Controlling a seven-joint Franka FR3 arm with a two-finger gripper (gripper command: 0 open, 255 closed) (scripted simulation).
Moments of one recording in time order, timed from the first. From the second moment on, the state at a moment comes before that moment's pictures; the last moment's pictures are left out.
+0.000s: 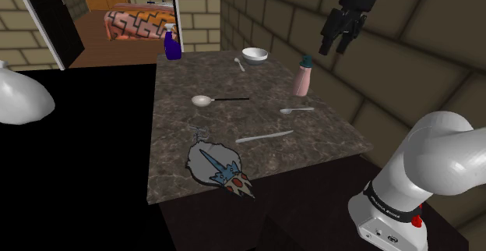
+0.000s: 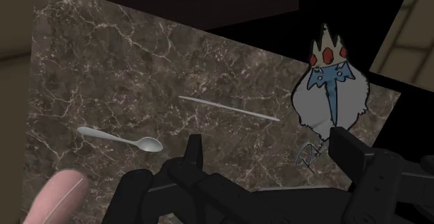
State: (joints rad) arm -0.01 -0.83 -0.07 -2.33 0.07 1.58 0.09
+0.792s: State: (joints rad) arm -0.08 -0.63 -0.17 -2.37 -0.02 1.84 0.03
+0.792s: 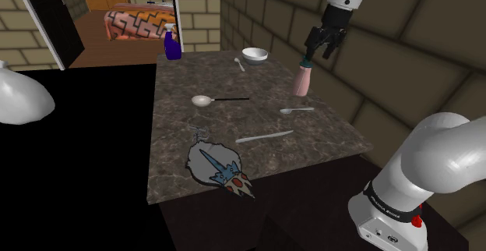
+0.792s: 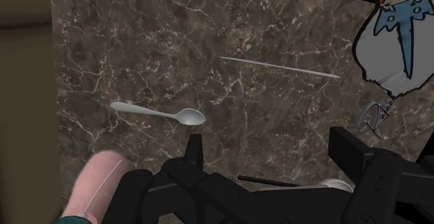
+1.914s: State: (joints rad) arm -0.16 -0.16 -0.36 -2.21 -0.02 2.23 -0.08
